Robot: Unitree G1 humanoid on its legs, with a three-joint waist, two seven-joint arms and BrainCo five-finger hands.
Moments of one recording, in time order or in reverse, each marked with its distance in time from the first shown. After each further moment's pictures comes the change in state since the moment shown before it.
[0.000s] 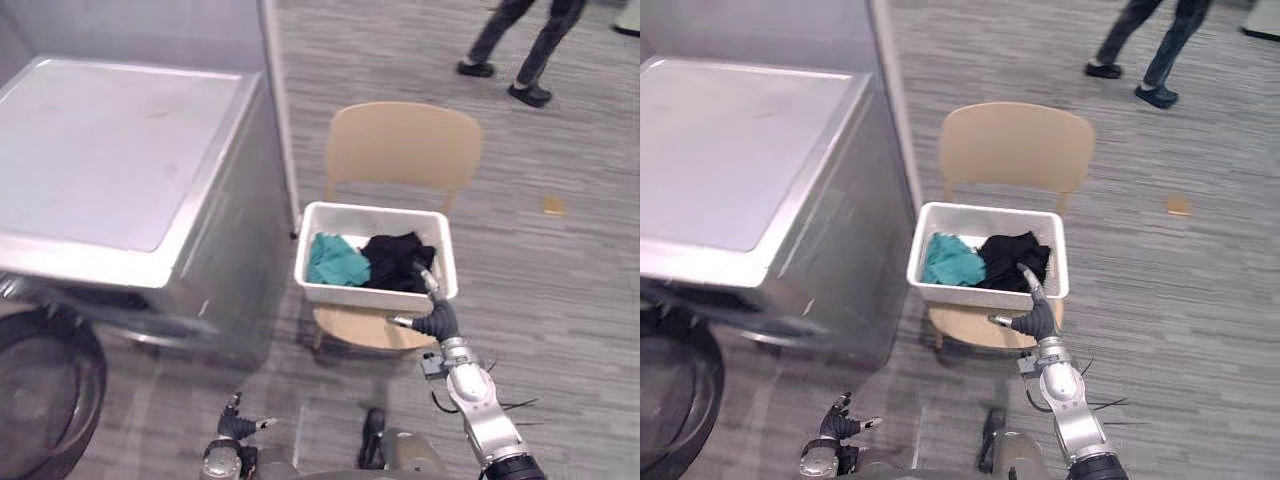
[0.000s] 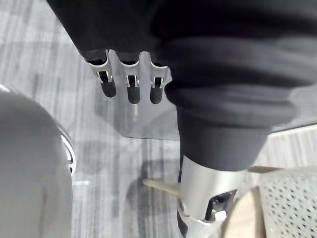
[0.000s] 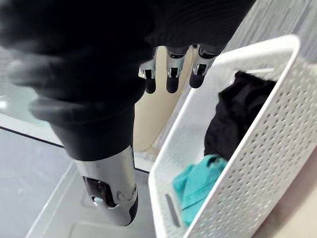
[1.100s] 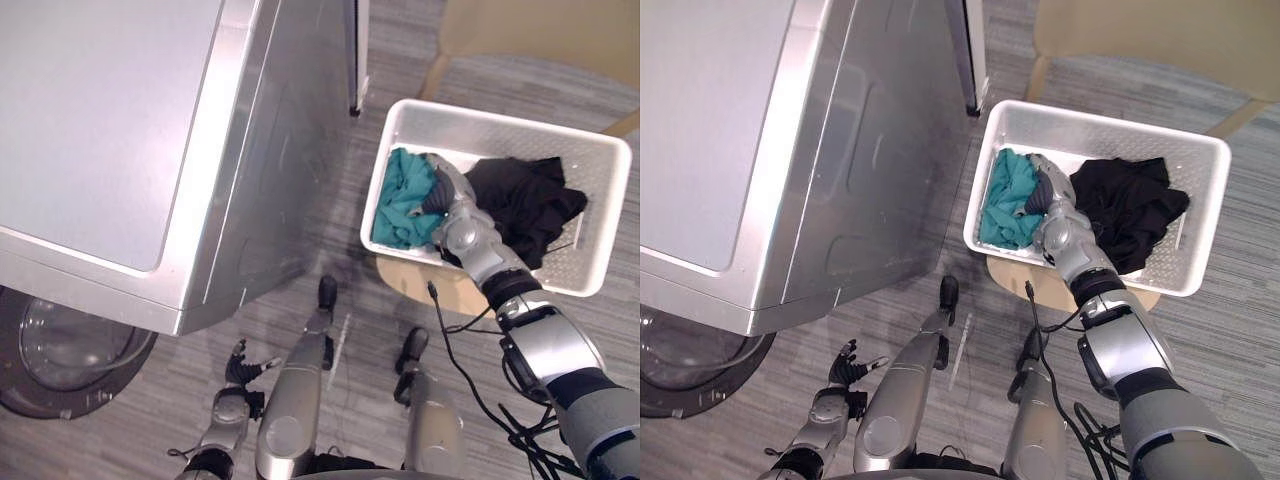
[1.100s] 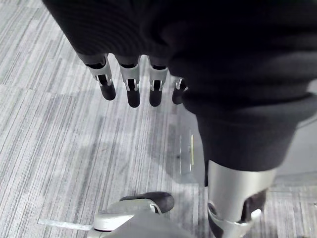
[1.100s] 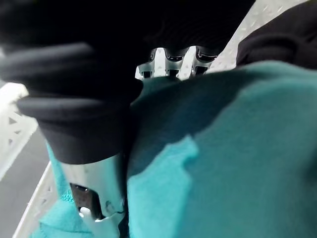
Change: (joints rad) left arm -0.219 -0.003 0.005 0.032 -0.140 -0.039 0.063; right arm -1.018 -0.179 0.191 0.800 -0.176 0.137 -0.121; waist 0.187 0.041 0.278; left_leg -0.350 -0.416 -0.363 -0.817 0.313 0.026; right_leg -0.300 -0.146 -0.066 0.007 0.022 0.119
